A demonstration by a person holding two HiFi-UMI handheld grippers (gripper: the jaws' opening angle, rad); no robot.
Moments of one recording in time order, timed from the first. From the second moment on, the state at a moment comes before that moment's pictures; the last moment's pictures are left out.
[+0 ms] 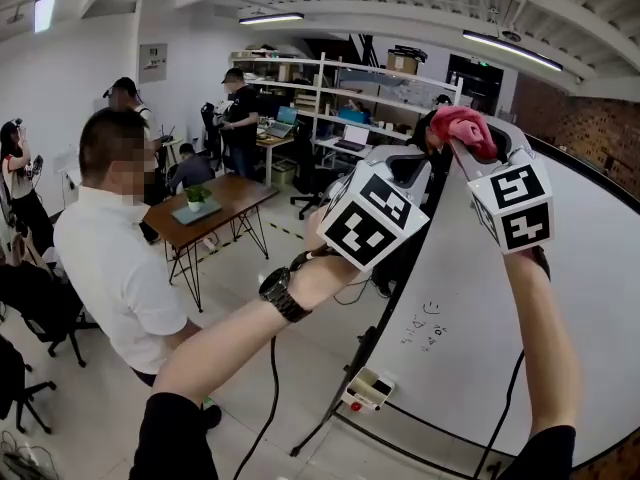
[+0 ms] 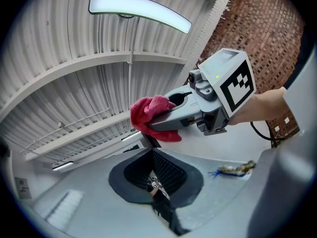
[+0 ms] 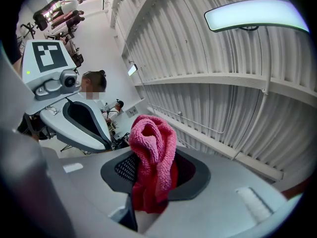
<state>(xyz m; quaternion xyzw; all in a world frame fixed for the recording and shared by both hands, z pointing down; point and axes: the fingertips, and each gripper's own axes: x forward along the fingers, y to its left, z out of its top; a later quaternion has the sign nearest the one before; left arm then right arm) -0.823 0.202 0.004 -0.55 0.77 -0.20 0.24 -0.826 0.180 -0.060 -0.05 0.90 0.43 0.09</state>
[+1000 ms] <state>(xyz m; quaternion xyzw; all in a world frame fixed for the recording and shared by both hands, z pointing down) -0.846 0.182 0.136 -0.62 0.75 -0.20 0.12 -0.845 0.182 0.073 -0.04 0.92 0.38 0.01</state>
